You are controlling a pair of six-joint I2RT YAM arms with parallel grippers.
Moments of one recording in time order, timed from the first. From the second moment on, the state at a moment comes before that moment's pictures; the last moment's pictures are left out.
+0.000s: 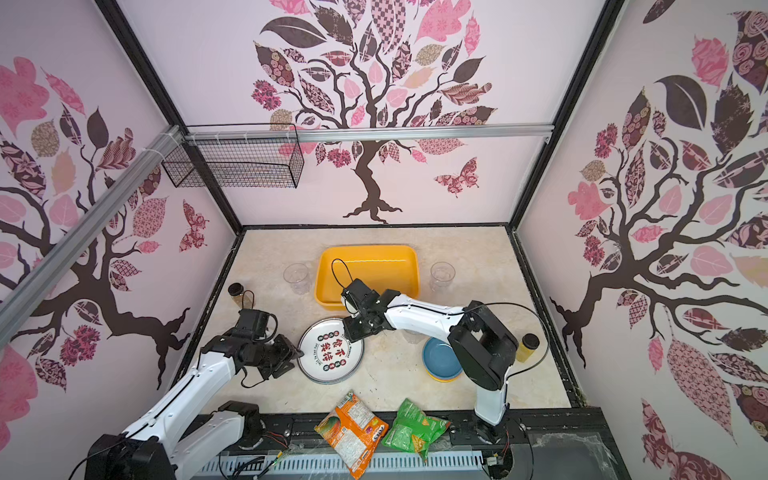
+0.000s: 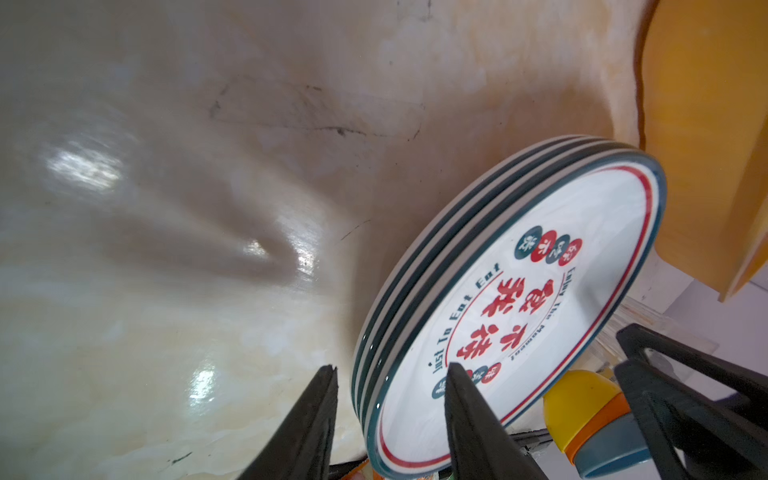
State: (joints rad) left arm -0.15 0.97 0.51 -0.79 0.38 -0.90; right arm 0.91 1.81 1.28 -0.52 -0.19 0.46
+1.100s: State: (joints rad) left arm -0.15 0.97 0.51 -0.79 0.38 -0.90; right arm 0.90 1.85 1.28 -0.52 -0.14 0.47
